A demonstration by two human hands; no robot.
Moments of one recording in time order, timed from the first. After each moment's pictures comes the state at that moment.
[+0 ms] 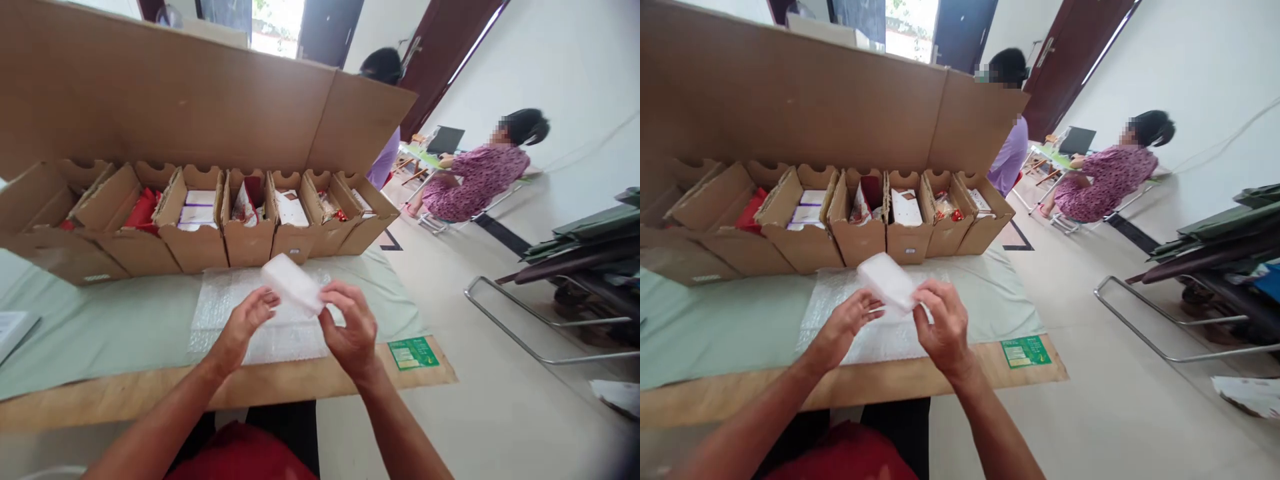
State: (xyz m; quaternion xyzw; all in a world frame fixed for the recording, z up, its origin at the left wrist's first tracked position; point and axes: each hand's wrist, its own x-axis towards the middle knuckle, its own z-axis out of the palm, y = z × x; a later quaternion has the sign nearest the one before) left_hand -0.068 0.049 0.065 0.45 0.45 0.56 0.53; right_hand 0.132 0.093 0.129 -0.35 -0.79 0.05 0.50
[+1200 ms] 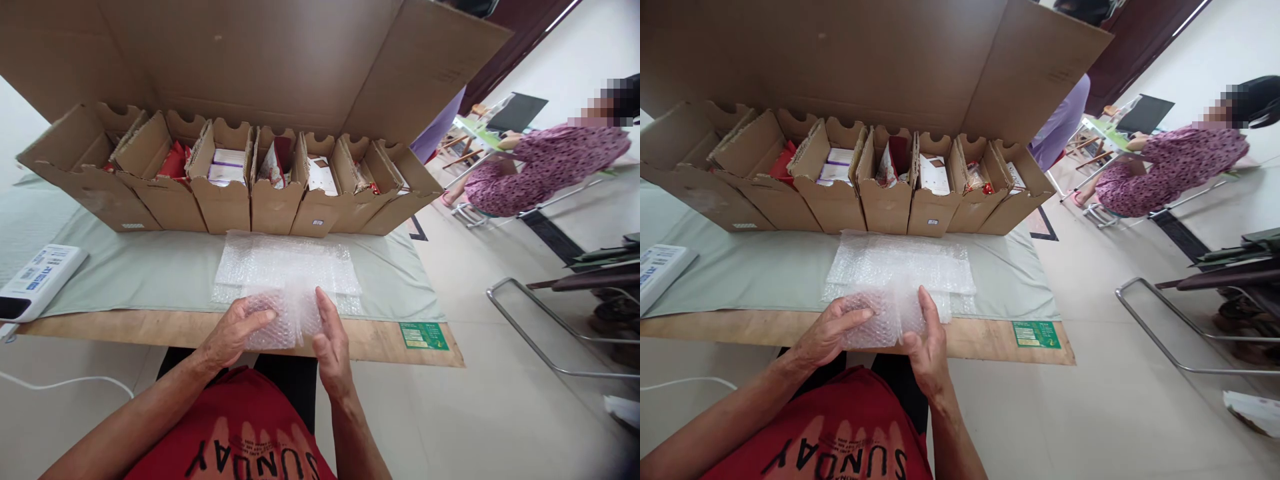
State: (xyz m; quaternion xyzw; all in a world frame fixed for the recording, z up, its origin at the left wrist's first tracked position) left_hand -0.076 -0.022 0.089 0.22 0.42 0.55 0.69; right_hand 0.118 0.006 0.055 -0.40 -0.66 0.45 0.44
